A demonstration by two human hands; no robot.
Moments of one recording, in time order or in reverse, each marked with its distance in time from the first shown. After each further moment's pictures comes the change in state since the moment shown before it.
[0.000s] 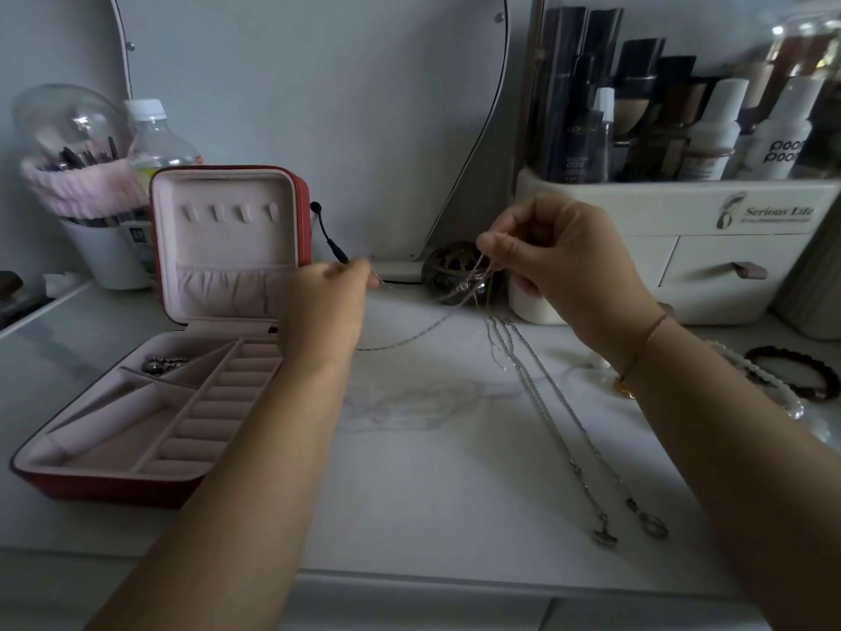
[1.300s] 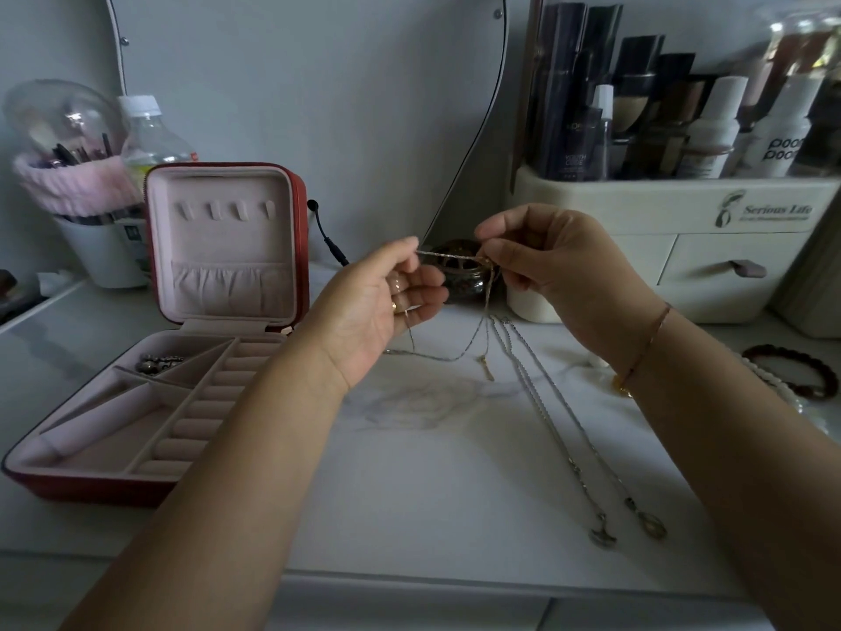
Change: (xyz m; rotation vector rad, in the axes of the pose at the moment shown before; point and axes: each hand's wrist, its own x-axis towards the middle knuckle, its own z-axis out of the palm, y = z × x) left_hand -0.020 0.019 0.003 -0.609 -0.708 -0.189; right_hand 0.003 0.006 0.000 0.126 -0.059 0.153
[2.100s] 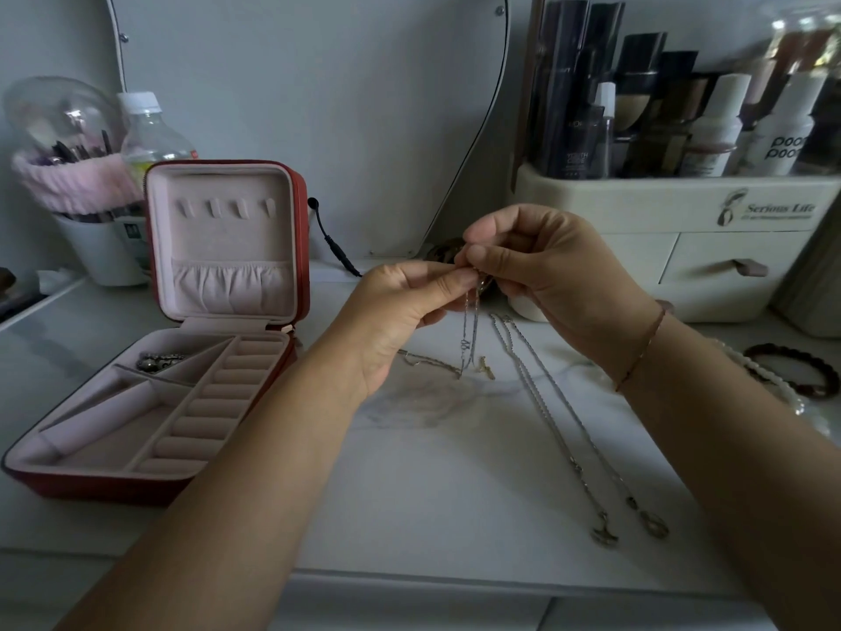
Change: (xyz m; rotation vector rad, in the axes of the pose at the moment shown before) left_hand -0.003 -0.012 0.010 0.309 -0.062 0.110; right_hand -0.004 -0.003 0.009 0.219 -0.108 -0.008
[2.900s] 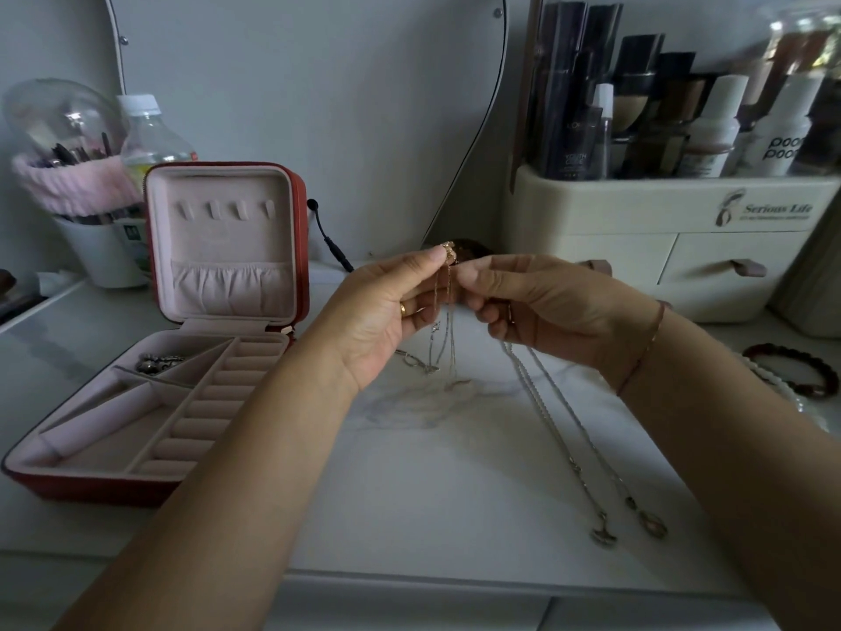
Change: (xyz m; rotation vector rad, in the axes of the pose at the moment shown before) left_hand 0.004 0.001 -0.009 -0.266 0.016 -0.072; right_hand 0.001 0.007 -0.008 0.072 -0.207 0.454
